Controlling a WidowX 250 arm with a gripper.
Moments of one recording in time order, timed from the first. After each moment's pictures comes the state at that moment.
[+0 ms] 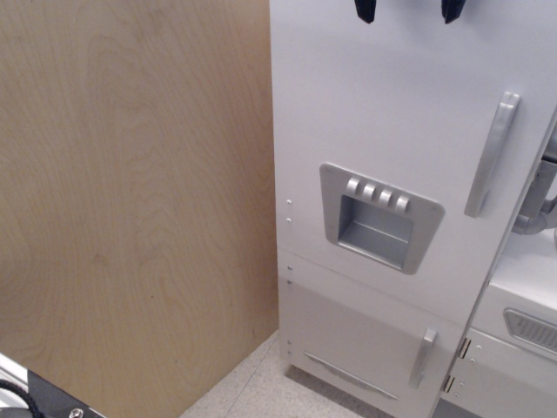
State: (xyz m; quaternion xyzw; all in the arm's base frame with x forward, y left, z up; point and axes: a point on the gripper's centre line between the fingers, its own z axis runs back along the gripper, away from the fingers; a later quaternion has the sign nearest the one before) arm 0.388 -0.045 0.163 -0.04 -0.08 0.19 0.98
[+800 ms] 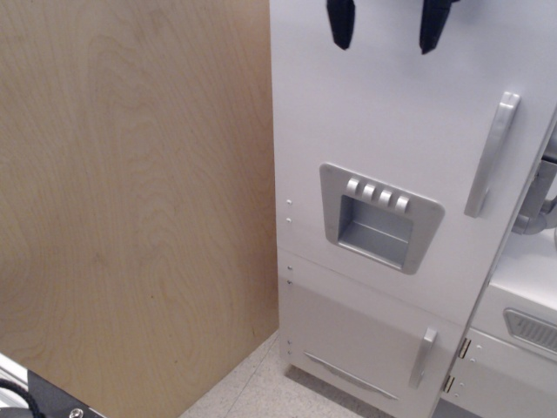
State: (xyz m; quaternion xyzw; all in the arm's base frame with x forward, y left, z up) arm 0.352 -0.039 0.155 -0.03 -0.05 0.15 0.99
